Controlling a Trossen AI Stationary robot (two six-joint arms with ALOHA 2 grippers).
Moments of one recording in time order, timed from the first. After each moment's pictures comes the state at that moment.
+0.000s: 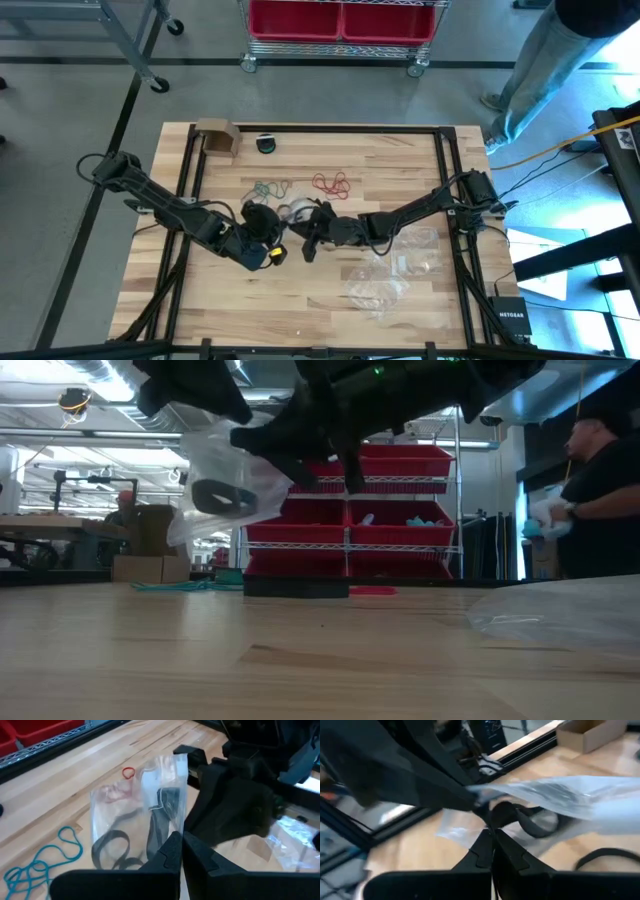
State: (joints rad) left arm -0.50 1.39 1.00 -0.48 -0.86 -0.87; right arm 0.23 1.91 1.08 0.53 0.38 0.59
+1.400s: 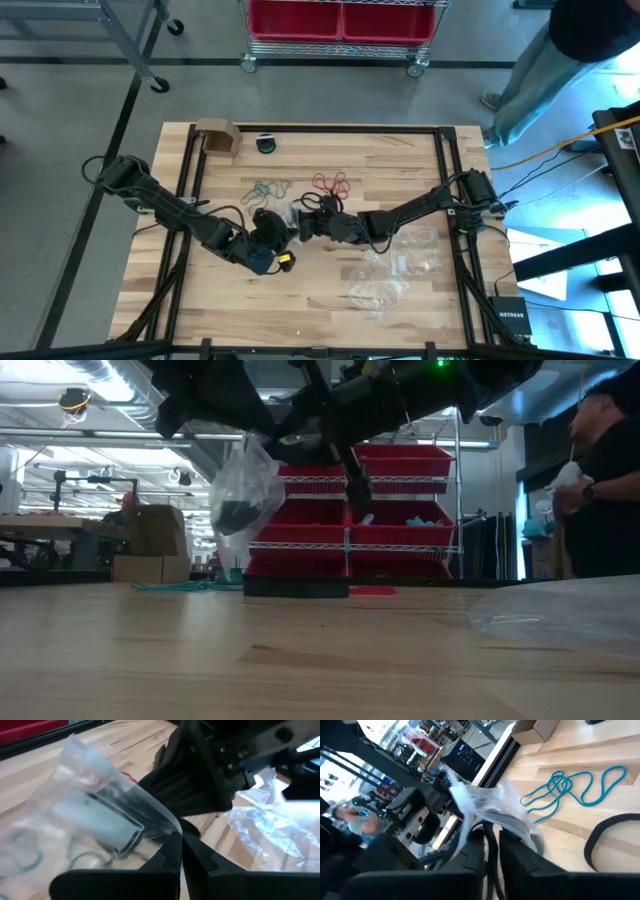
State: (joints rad) left arm -0.49 1.48 0.95 -0.22 -0.85 -0.82; right arm 0.21 1.92 1.09 0.55 0.53 1.06
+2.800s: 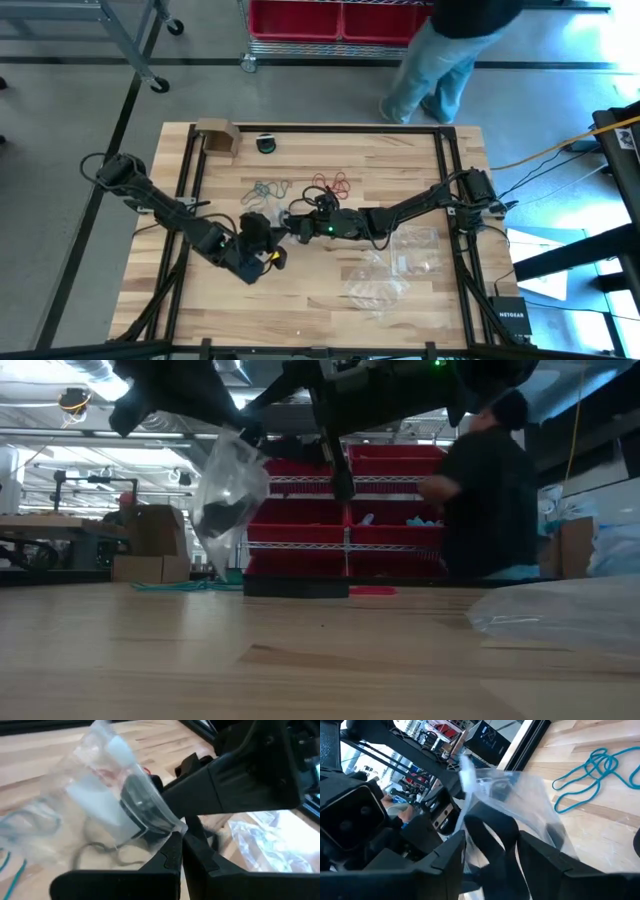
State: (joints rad) left arm -0.56 1.44 0.95 -0.41 -0.98 -1.19; right arm 0.20 1.92 1.09 0.63 0.36 1.10
